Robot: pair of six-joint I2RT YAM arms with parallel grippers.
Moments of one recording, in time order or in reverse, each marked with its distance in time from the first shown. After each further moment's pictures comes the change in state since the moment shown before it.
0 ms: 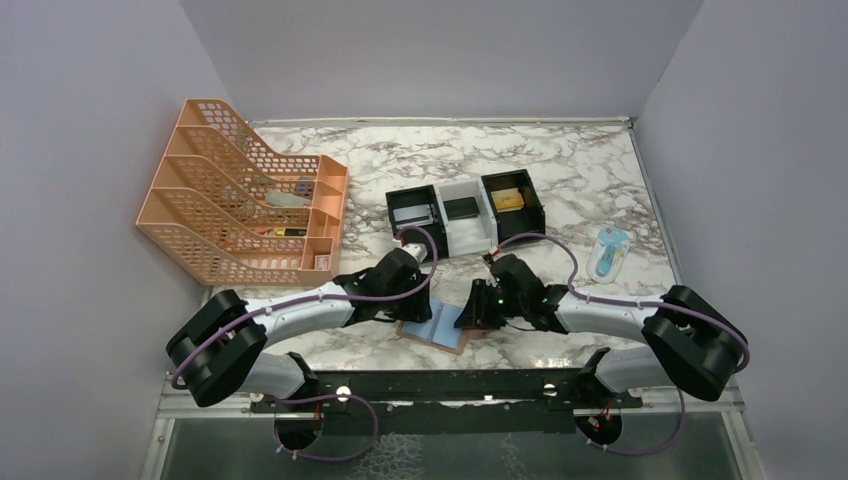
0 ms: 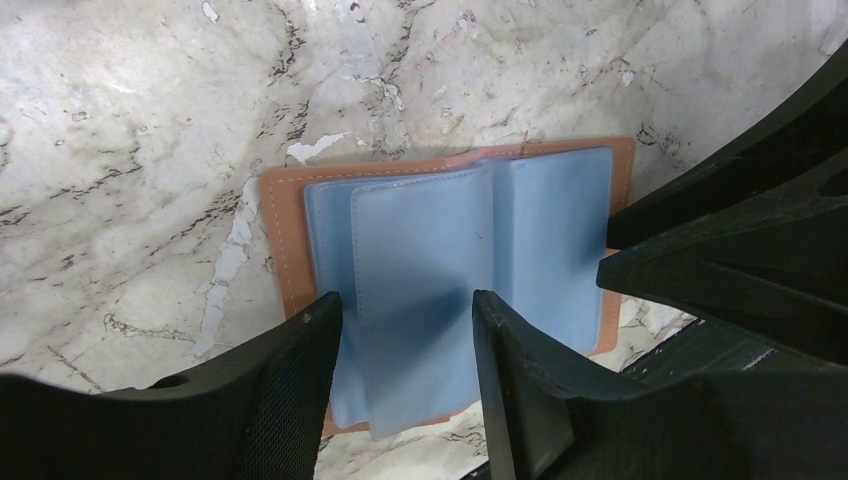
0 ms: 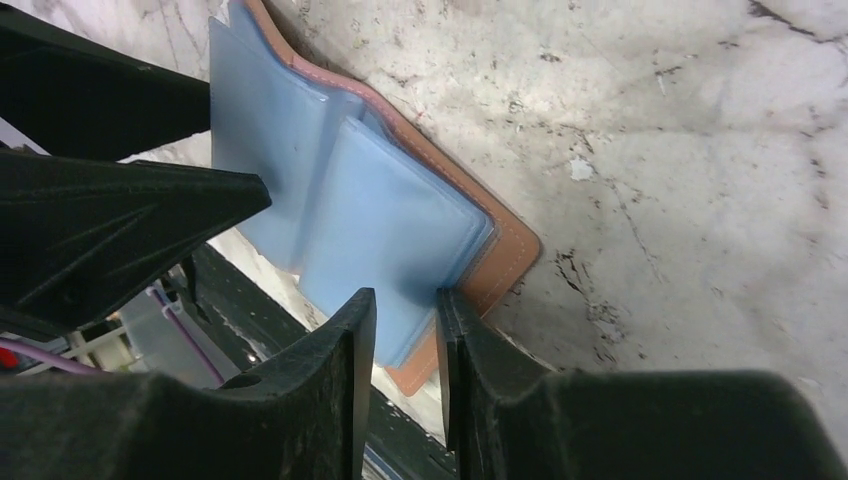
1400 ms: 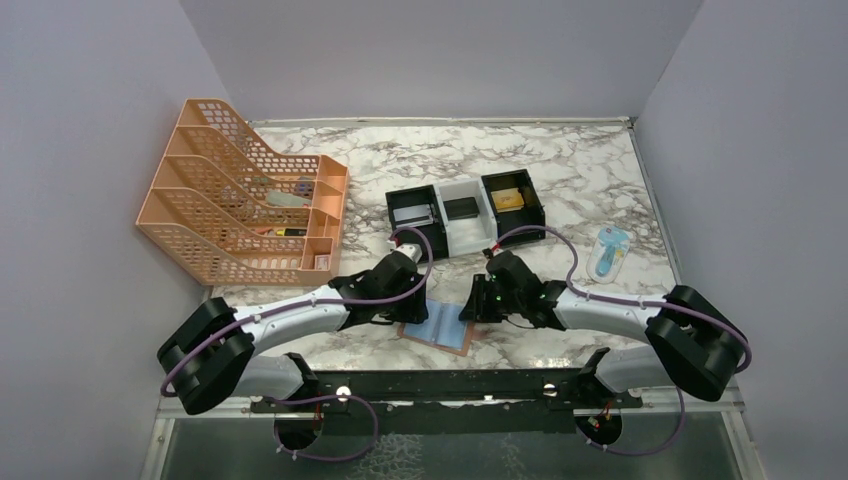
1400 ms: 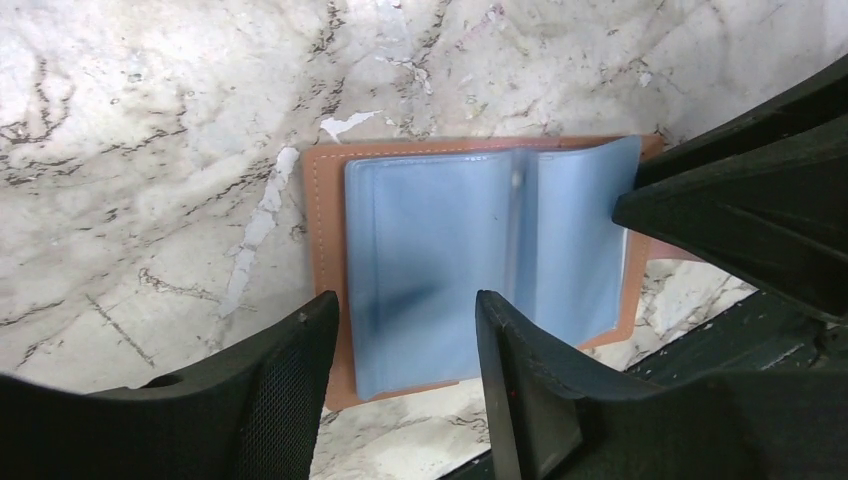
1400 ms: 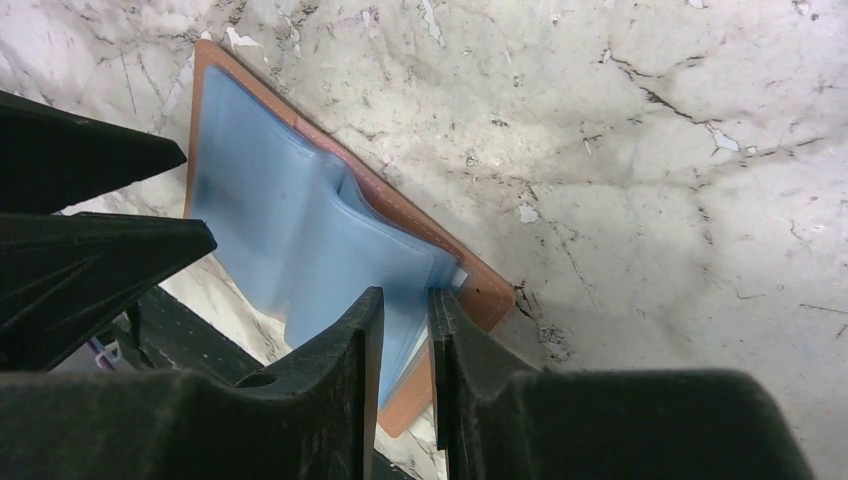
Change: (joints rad) left arm -0.019 -0.060 -0.006 -0.056 -0.067 -0.032; right arm 0.007 0.003 0.050 -0.066 0.132 -0.072
